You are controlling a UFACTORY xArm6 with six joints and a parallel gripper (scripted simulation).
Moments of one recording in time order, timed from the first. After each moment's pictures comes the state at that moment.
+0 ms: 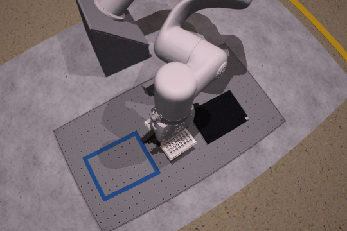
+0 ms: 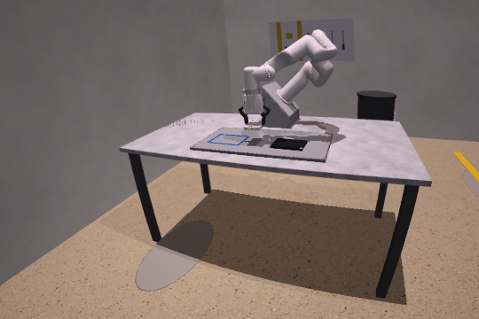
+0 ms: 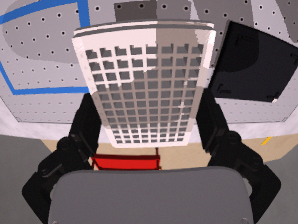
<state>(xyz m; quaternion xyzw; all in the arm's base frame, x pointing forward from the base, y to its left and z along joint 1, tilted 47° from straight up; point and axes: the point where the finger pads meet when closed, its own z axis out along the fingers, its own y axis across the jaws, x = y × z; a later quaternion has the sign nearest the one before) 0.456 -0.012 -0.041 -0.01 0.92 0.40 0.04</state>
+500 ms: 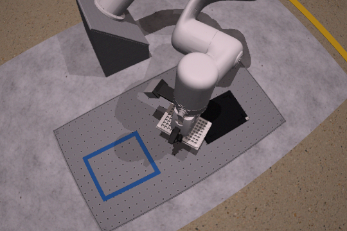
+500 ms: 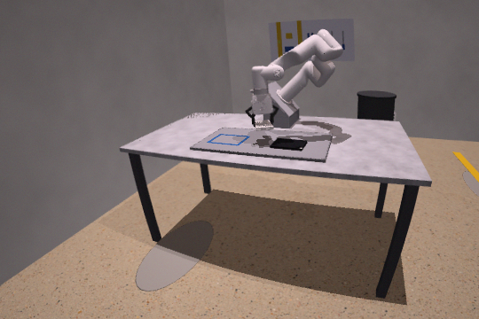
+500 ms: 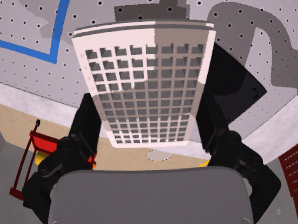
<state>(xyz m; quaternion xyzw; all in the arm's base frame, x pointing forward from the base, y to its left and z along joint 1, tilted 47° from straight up) 0.458 0.017 -0.008 -0.21 0.89 0.38 0.12</state>
